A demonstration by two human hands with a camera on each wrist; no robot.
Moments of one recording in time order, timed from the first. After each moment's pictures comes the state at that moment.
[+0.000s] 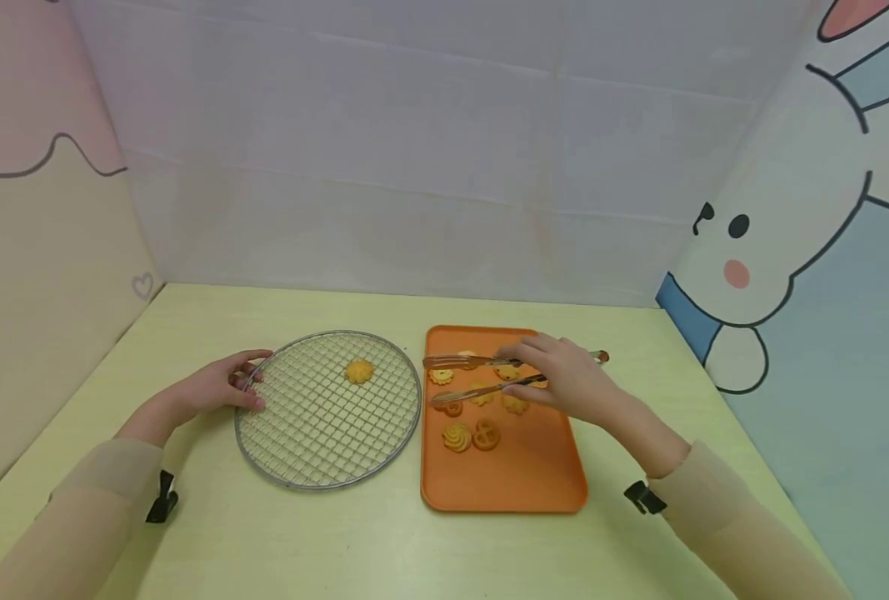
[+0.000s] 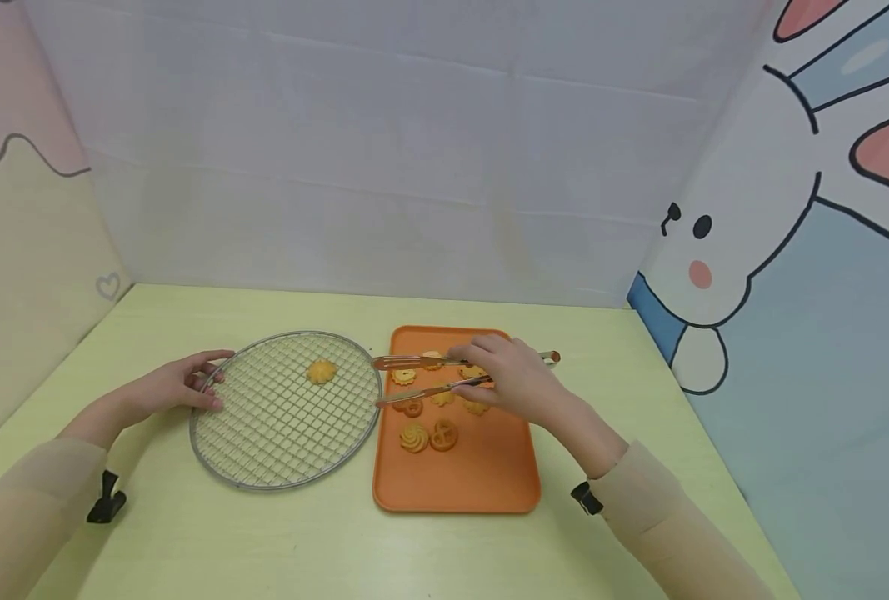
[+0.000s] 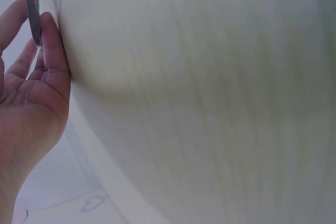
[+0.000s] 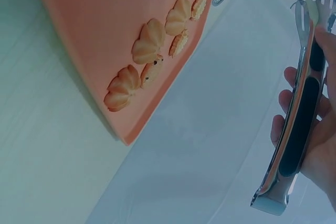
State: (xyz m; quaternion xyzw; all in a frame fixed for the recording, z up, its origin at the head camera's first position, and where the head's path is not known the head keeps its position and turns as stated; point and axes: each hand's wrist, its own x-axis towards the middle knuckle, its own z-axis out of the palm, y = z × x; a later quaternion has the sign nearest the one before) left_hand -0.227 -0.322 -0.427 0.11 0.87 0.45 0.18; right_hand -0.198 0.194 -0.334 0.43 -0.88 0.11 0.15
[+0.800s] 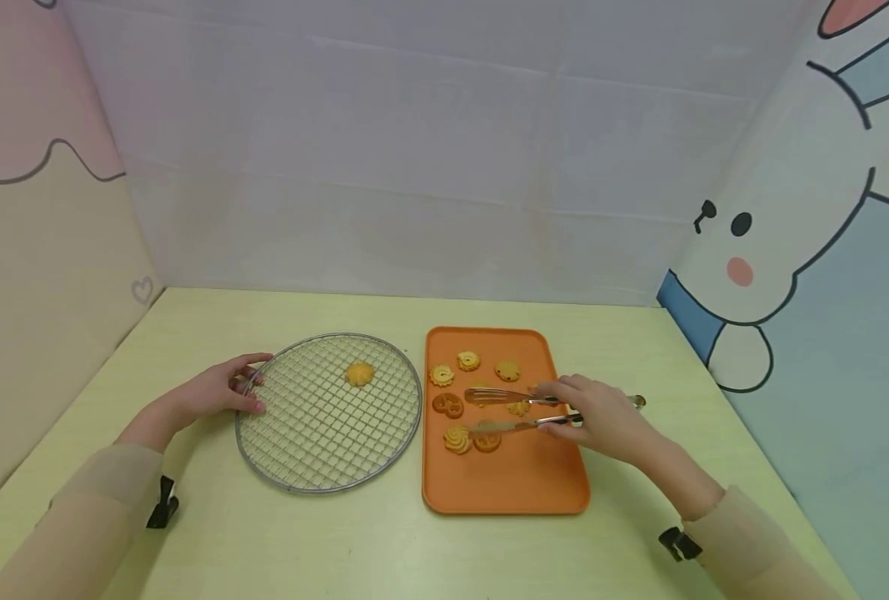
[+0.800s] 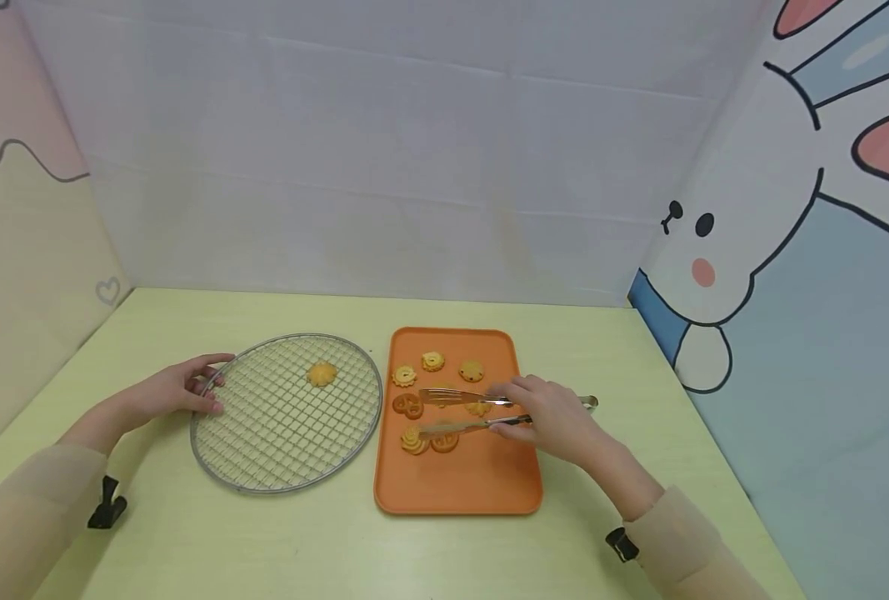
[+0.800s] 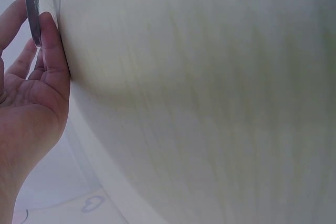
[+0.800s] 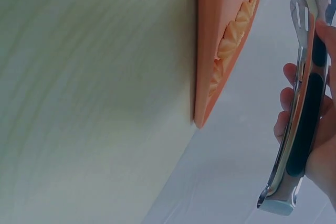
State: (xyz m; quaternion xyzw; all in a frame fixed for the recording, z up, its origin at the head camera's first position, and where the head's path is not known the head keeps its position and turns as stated) left_hand -0.228 -0.323 -0.433 0.11 0.87 0.45 0.18; right_hand -0.175 0.240 -0.379 0.37 -0.92 0.12 0.11
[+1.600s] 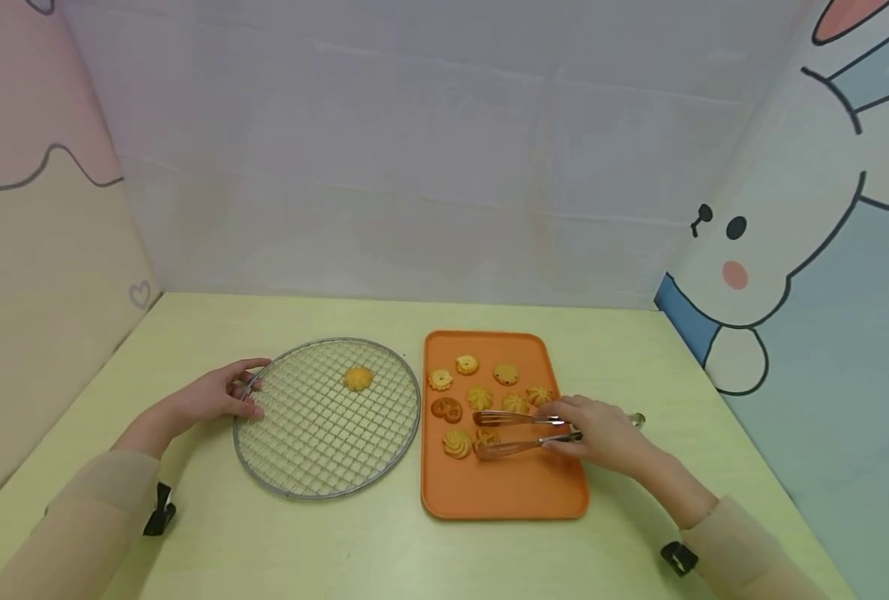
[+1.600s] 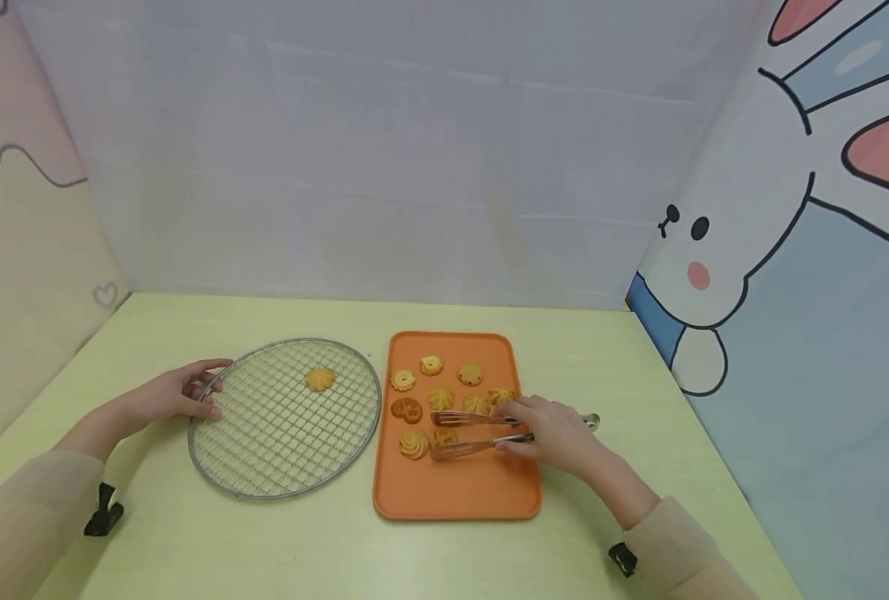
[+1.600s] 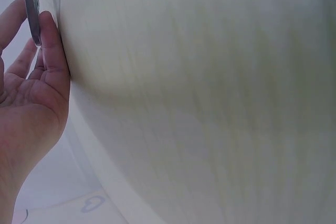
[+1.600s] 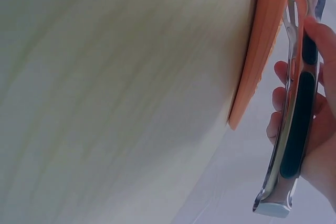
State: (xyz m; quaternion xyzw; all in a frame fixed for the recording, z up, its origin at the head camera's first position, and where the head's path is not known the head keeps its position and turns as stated) left_hand -0.228 -0.324 -0.431 0.12 0.87 0.45 0.18; right_hand -0.174 0.250 -0.405 0.32 -0.94 0.09 0.05
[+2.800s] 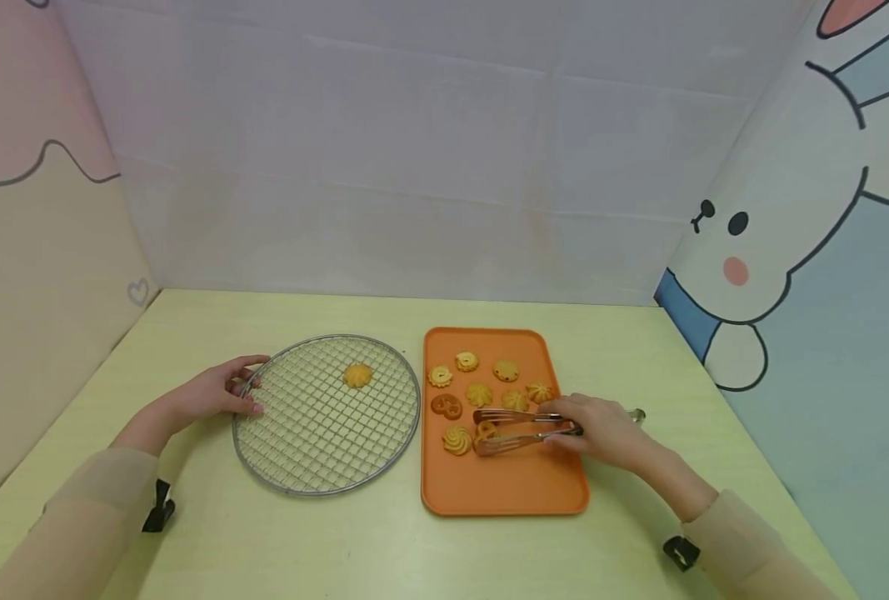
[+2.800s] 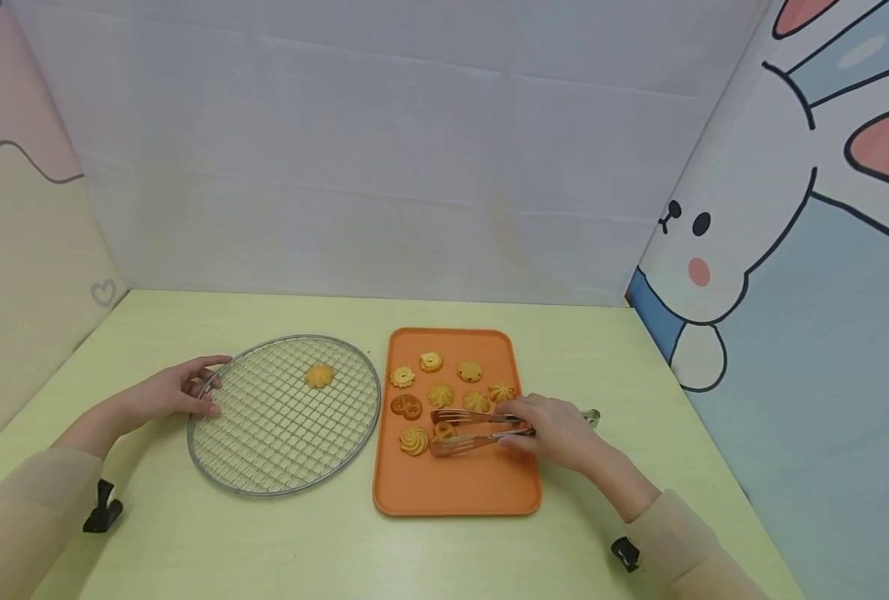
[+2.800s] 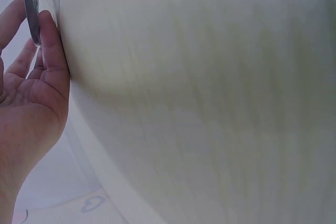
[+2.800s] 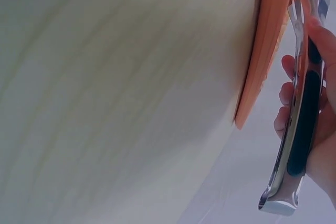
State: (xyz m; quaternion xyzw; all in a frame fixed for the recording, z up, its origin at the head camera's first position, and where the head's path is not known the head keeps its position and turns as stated) left_hand -0.228 -0.322 -0.427 0.11 0.87 0.44 0.18; right_hand -0.175 0.254 -0.401 0.34 -0.93 0.11 0.04
